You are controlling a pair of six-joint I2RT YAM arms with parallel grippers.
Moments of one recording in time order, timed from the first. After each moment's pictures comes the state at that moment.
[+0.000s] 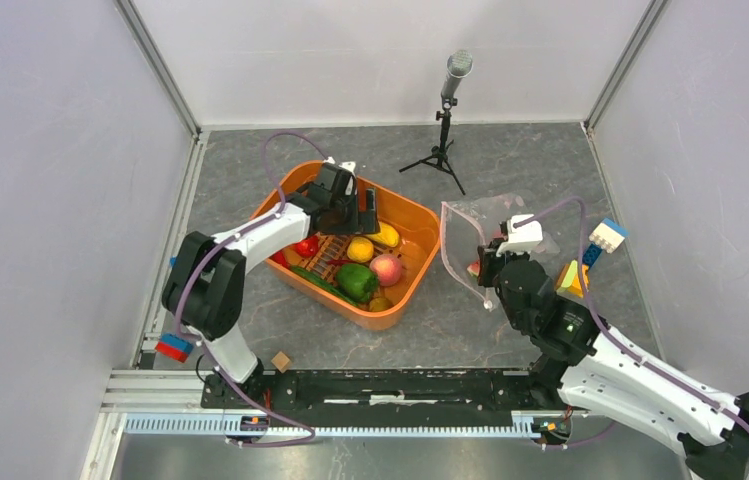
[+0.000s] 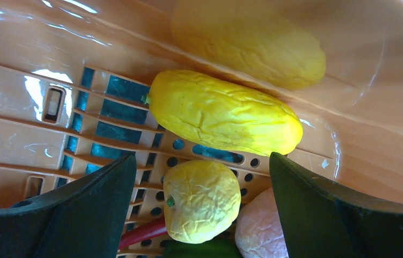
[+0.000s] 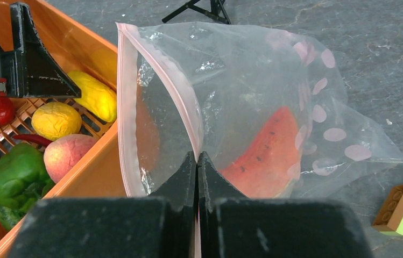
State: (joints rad) left arm -0.50 1.71 1.16 -0.32 0.06 -0.43; right arm 0.89 0.65 0.56 -0.23 0.70 0.33
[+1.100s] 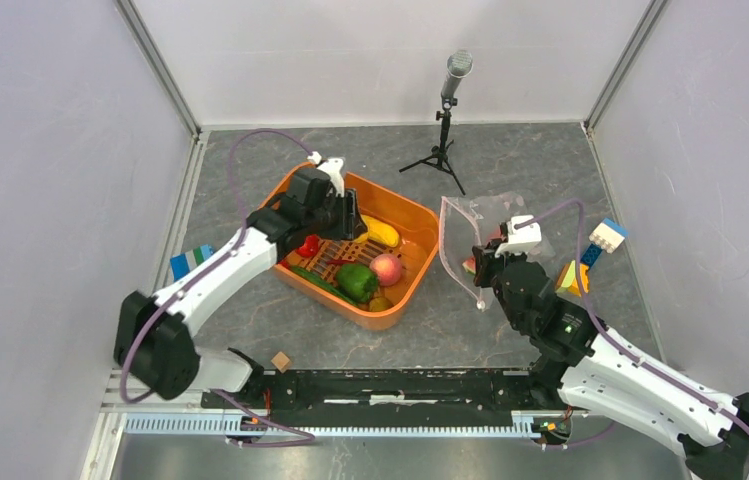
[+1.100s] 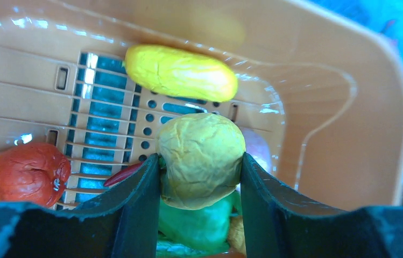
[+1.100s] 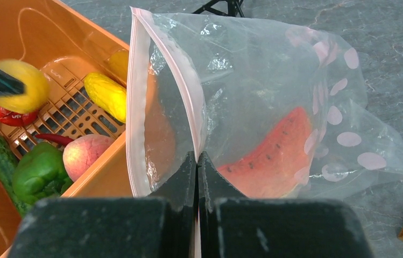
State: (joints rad) left arm -0.55 1.41 1.06 -0.40 0.09 -0.38; right arm 0.89 0.64 0.53 -0.17 0.65 0.35
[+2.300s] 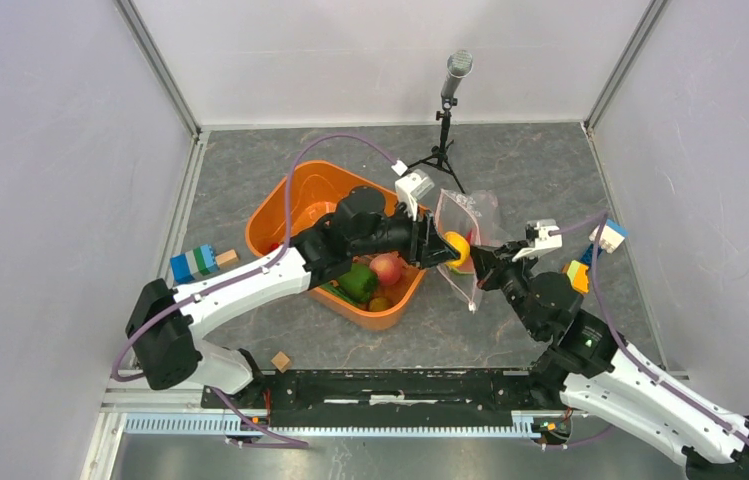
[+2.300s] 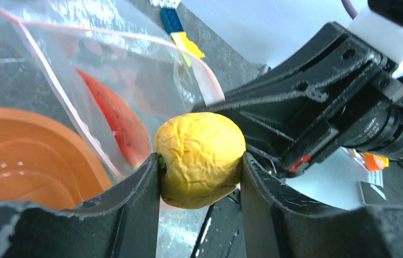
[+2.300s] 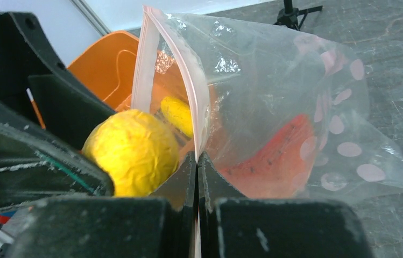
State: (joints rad) left arm -0.93 1.41 1.10 0.05 0.35 -0.47; right arm 0.89 0.51 0.51 -0.12 0.52 0.46
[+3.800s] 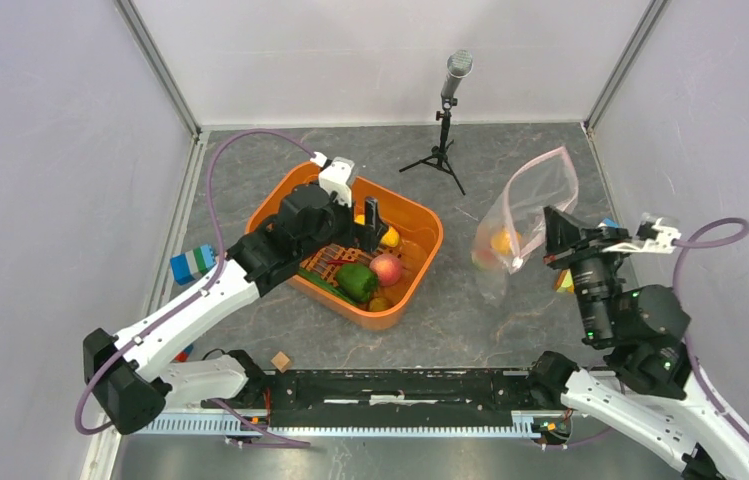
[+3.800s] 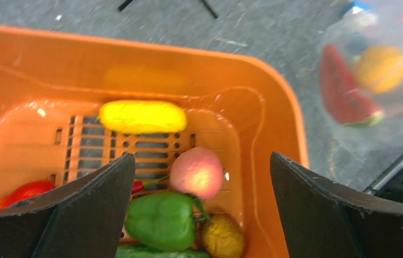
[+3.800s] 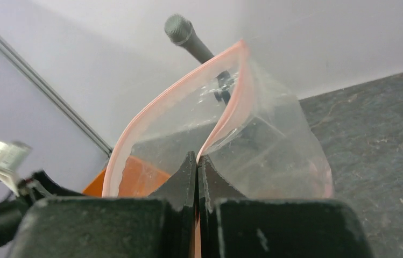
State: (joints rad) left arm -0.79 1.14 1.05 -0.27 -0.10 -0.30; right arm 0.89 0.37 0.78 -0.16 0.75 0.28
